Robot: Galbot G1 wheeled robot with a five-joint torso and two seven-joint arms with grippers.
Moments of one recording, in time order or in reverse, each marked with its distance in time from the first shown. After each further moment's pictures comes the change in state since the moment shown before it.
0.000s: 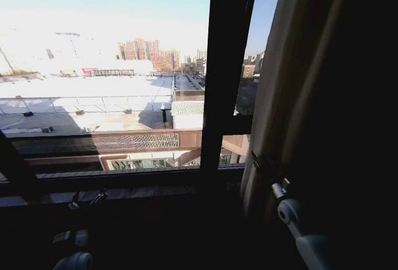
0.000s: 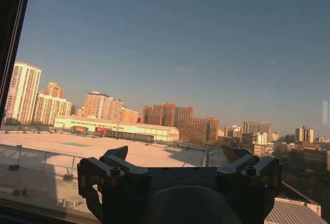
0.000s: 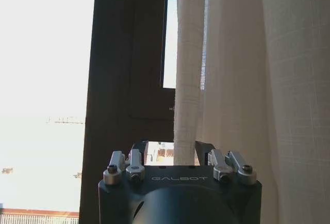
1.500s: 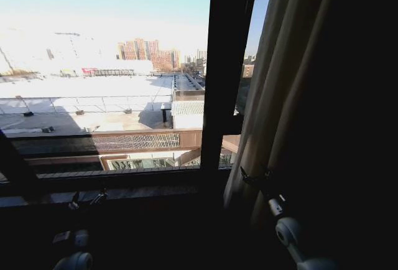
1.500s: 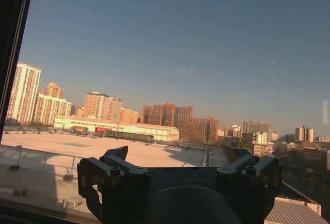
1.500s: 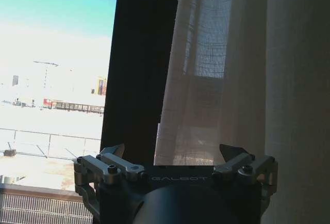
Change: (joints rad) left arm 0.000 0.000 0.000 0.000 0.000 0.000 0.000; right arm -0.105 0.038 -0.007 0.063 -0.108 0.002 0.011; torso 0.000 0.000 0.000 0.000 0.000
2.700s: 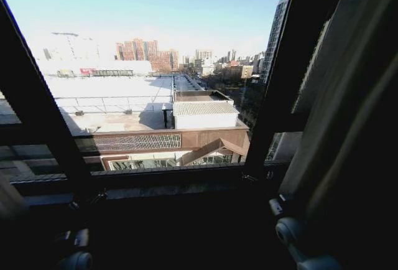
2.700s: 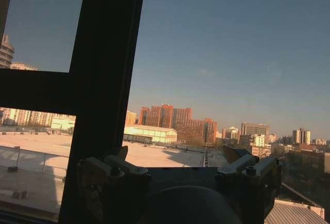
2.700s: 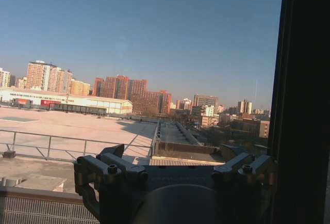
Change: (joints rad) left arm 0.000 0.000 0.000 0.000 0.000 0.000 0.000; right arm 0.001 0.000 0.000 -0.001 0.000 0.001 0.000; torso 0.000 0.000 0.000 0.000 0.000
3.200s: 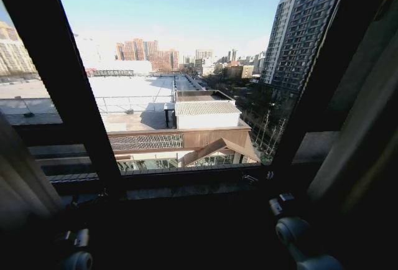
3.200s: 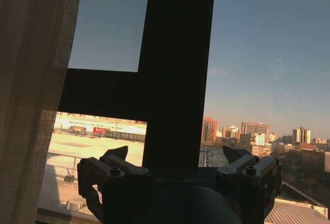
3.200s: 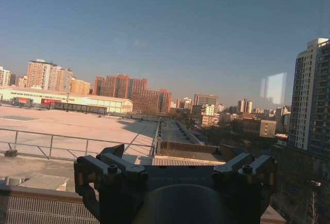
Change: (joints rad) left arm 0.000 0.000 0.000 0.000 0.000 0.000 0.000; right arm 0.000 0.000 0.000 0.000 0.000 0.000 0.000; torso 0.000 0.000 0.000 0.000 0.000
